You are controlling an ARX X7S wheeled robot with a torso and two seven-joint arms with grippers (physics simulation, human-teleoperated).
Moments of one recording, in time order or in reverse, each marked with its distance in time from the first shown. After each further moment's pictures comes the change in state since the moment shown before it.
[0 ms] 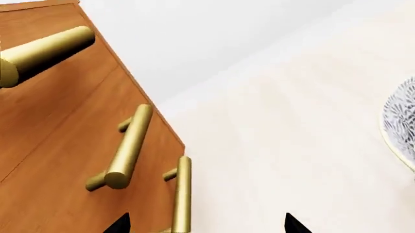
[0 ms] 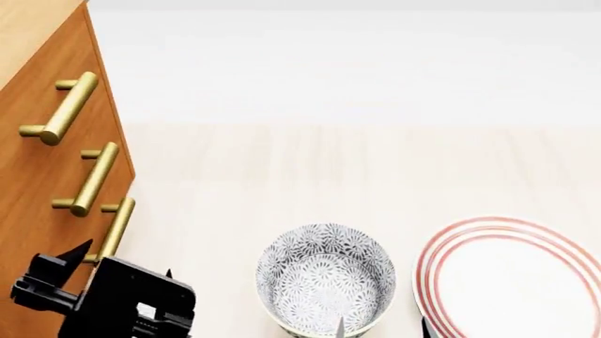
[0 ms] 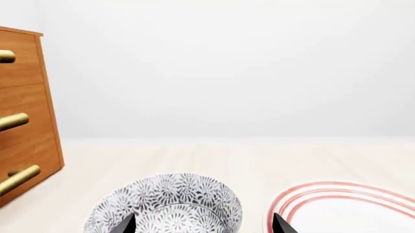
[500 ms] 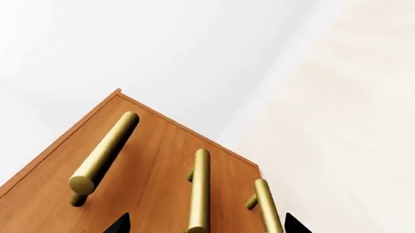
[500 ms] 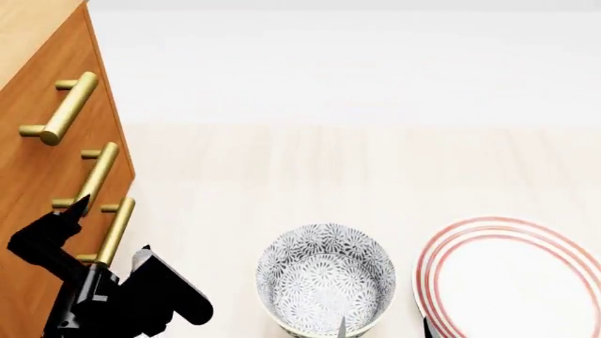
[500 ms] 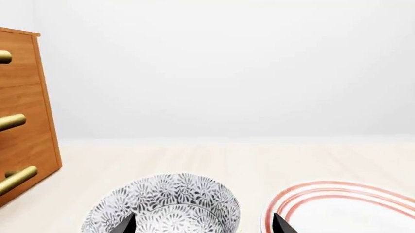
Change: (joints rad) left arm -0.168 -0.116 0.340 0.016 0.291 -0.208 -0.001; right arm 0.004 0.009 -0.010 0.002 0.010 -0.003 0.015
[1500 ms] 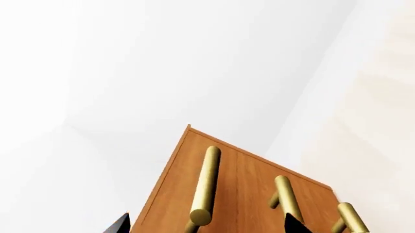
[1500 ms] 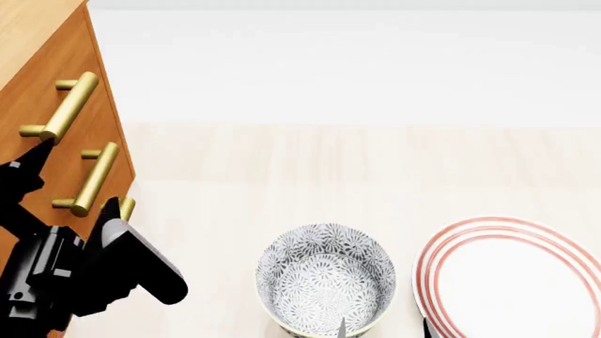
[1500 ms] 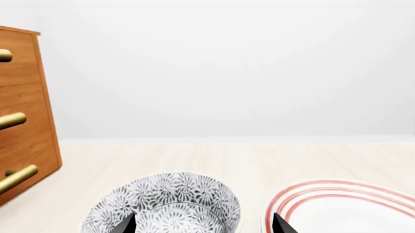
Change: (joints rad) left arm -0.111 -0.135 0.123 0.270 0.169 -0.193 0.139; right arm 0.004 0.021 -0.027 0.005 0.016 -0.011 0.024
